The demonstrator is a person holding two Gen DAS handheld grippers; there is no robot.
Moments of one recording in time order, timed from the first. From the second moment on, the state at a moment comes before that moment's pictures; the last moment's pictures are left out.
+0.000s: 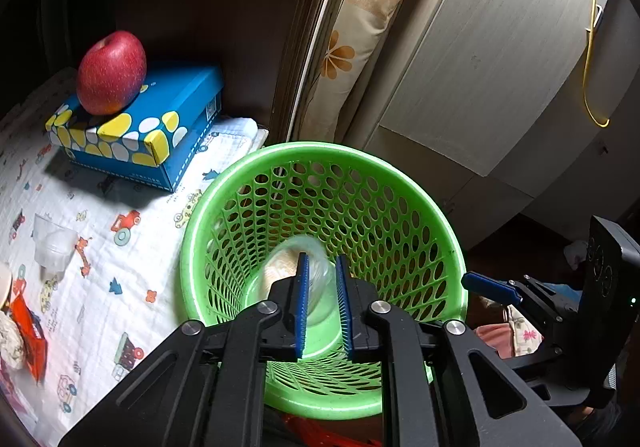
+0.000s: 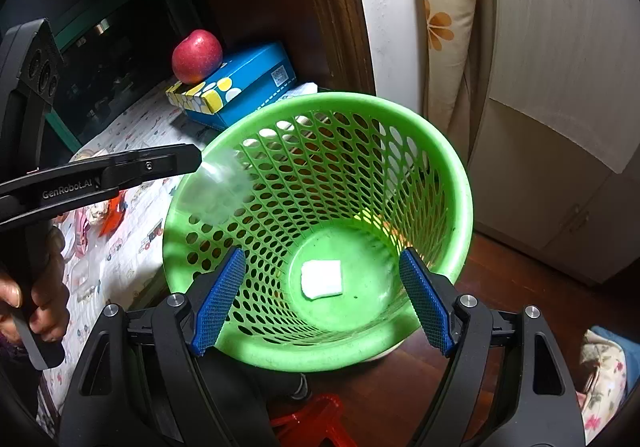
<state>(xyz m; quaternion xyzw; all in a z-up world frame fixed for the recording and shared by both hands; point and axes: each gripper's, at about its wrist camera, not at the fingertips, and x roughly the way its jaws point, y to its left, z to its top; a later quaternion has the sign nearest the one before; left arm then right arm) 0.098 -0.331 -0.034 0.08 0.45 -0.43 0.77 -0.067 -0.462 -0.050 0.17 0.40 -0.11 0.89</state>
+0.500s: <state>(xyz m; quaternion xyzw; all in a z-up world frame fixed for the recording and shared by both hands) 0.093 -0.257 -0.012 0.03 0.42 -0.36 0.83 -0.065 -0.435 -0.037 0.15 0.39 -0.08 0.90</state>
